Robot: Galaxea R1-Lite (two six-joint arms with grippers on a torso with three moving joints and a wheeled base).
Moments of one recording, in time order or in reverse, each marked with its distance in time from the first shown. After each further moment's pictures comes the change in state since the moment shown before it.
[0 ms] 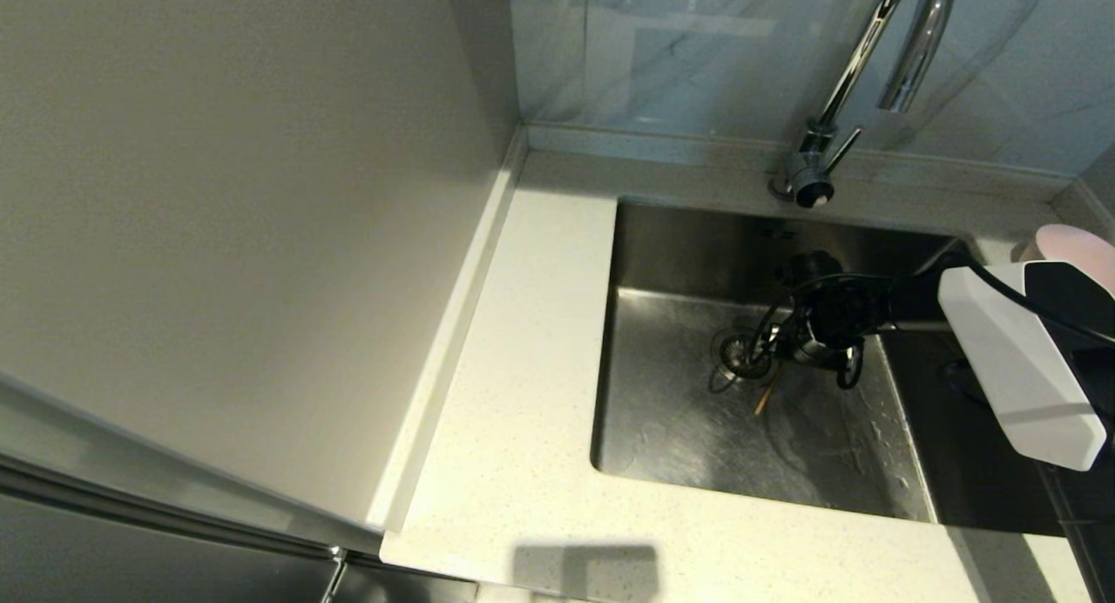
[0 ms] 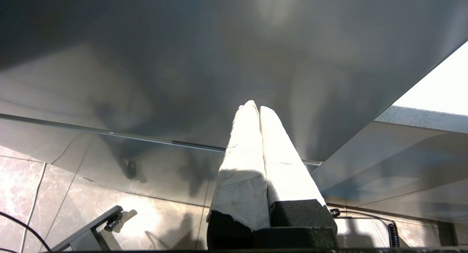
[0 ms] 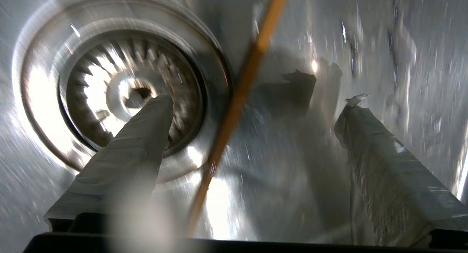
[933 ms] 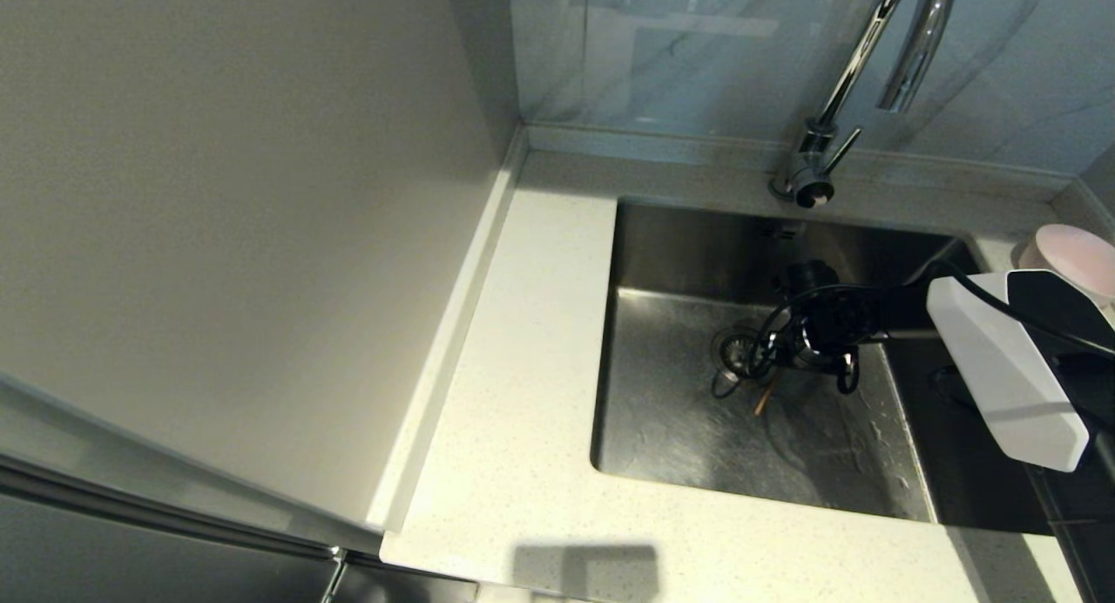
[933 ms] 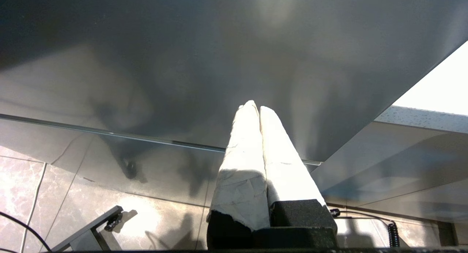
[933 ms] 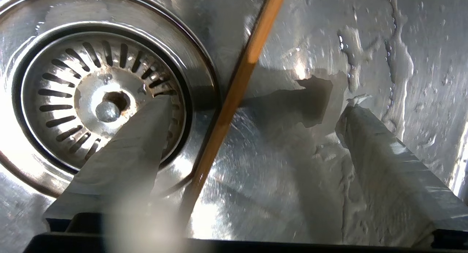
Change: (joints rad) left arm 0.000 0.000 0.000 0.000 0.000 0.000; right arm -0.004 0.034 0.000 -0.031 -0.036 -0.057
